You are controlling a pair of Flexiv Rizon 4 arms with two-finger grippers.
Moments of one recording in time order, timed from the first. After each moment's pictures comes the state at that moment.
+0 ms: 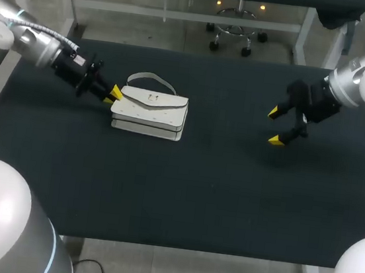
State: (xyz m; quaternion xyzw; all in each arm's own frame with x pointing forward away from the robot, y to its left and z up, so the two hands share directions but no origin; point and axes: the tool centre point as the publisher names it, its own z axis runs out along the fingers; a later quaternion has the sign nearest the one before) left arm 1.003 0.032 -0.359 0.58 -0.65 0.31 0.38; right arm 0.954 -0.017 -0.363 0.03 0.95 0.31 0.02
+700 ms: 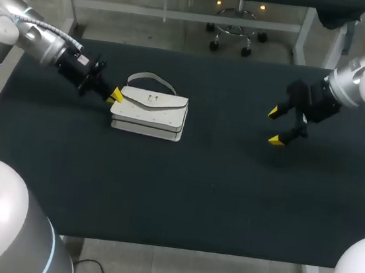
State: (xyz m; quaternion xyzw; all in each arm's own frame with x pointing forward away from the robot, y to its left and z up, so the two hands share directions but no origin) left arm 1.000 0.028 -0.361 0.56 -0.67 0.29 0.39; right arm 0.954 -0.017 -0.363 0.03 0.95 0.31 0.02
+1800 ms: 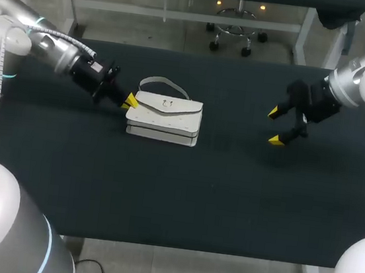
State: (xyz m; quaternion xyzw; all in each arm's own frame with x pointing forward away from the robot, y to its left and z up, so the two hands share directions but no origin) left arm 0.987 -0.022 -0.366 0.56 -0.65 0.30 0.42; right arm 0.954 -0.017 -0.363 0.03 0.95 0.31 0.02
